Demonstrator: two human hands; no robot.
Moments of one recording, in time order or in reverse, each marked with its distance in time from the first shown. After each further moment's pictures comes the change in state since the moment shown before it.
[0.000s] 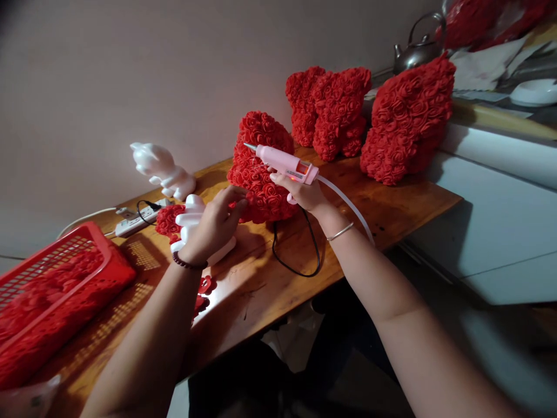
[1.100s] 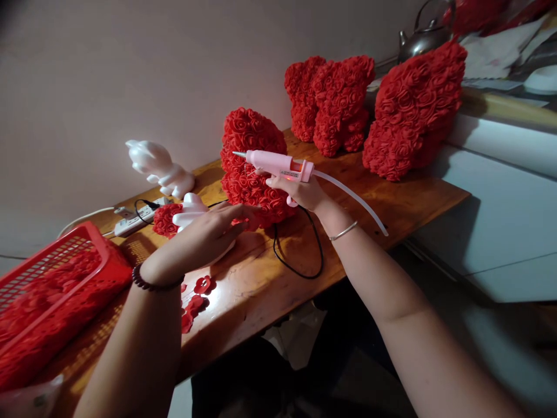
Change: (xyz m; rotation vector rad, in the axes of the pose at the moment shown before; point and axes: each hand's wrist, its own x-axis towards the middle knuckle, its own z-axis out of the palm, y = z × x) left_hand -0.009 0.034 -0.034 0.209 -0.450 0.110; right_hand -0.007 -0.014 0.000 0.102 -0.127 0.048
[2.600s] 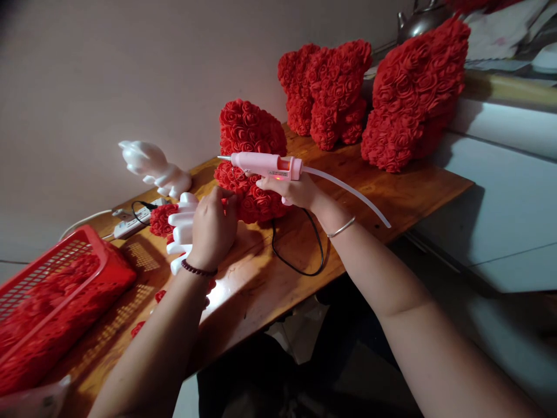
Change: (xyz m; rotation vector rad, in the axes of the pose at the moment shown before) left_hand 0.026 -0.018 0.054 0.084 0.590 -0.401; right_hand -0.003 -0.015 0.004 -0.054 -0.055 0.037
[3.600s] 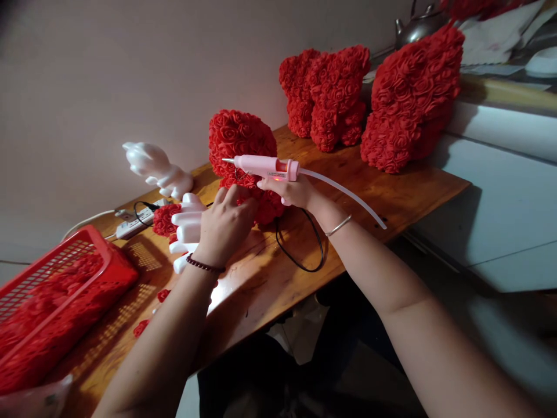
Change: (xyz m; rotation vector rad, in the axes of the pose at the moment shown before) left_hand -0.004 0.014 -0.009 0.431 -0.201 0.354; right_hand 0.007 0.019 0.005 -0.002 0.048 0.021
